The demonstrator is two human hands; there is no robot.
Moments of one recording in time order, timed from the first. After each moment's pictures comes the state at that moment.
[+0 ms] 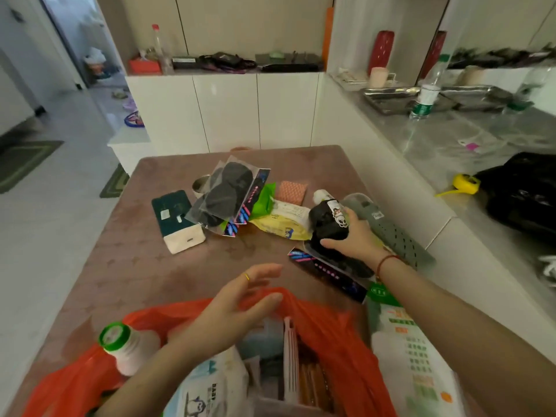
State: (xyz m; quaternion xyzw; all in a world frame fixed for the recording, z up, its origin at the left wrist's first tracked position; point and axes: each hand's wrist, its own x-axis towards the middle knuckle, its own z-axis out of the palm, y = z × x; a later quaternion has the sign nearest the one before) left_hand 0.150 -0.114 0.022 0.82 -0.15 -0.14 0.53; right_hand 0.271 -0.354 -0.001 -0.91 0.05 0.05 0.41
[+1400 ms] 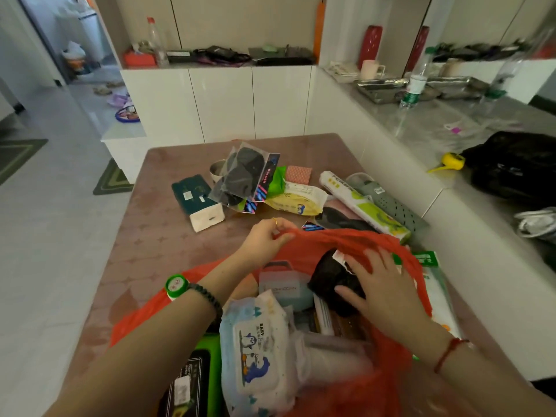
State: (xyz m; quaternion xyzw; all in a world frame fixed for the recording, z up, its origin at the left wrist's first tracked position) left_hand 0.194 -0.100 0.005 0.88 -0.15 -0.08 0.45; right_hand 0.087 -0.306 -0.008 -0.99 -0.05 -0.14 -0.08
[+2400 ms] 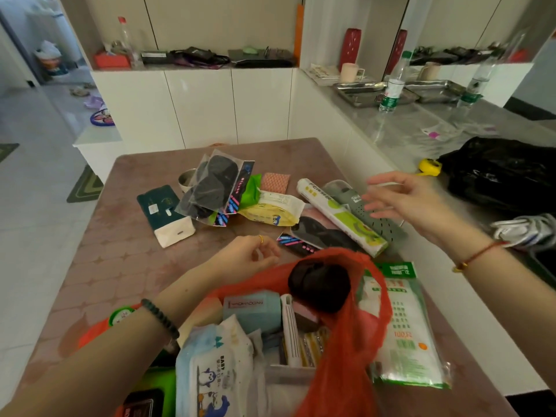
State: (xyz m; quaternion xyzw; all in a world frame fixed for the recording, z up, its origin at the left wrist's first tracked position) left_hand 0.209 -0.117 0.015 0.91 -0.27 -0.12 0.31; right_hand 0.186 -0.388 0.105 -0.79 0.09 -0.02 0.61
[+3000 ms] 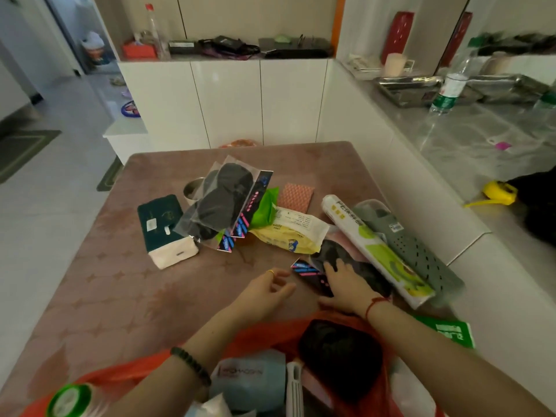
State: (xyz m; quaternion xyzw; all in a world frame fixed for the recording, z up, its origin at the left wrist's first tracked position) left_hand 0.271 -0.153 -0.059 0.87 -0.03 -0.22 0.45; right_hand 0.306 -0.348 -0.101 -0.97 -0.08 0.21 0.00
